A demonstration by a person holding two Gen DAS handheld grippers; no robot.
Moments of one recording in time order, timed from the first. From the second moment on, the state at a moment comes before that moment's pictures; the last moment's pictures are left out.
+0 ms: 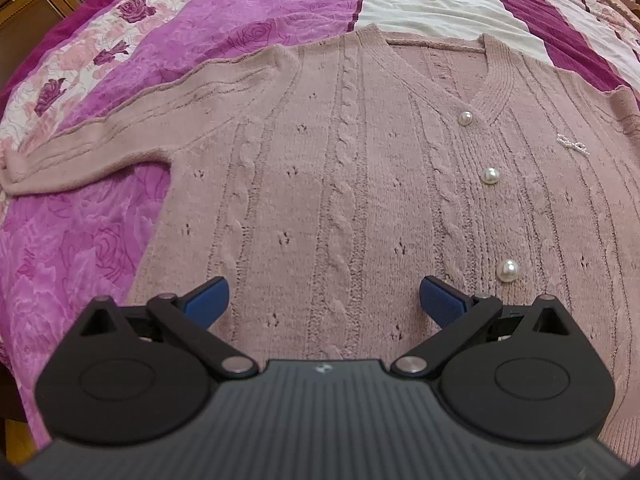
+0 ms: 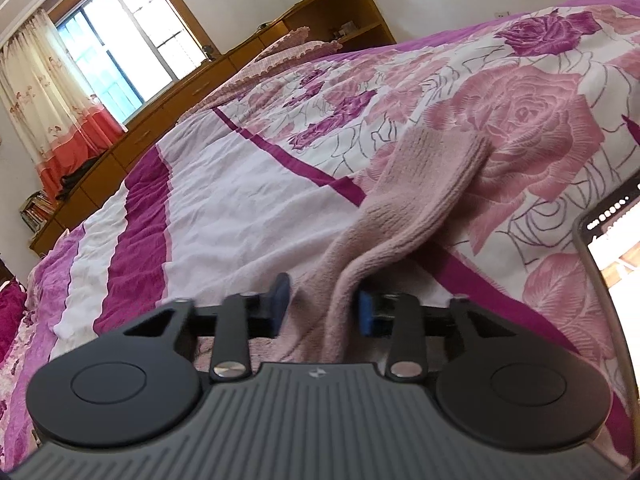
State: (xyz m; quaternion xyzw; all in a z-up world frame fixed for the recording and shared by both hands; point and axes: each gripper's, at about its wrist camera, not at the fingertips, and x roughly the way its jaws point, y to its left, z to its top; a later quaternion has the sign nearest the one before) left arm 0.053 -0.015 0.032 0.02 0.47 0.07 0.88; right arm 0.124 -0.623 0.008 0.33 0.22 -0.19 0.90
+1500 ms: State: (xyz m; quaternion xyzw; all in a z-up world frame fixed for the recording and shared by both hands) left arm 0.040 0.006 0.041 -0.02 0.45 0.06 0.89; right arm 0.072 -0.550 0.127 0.28 0.13 -0.10 0.95
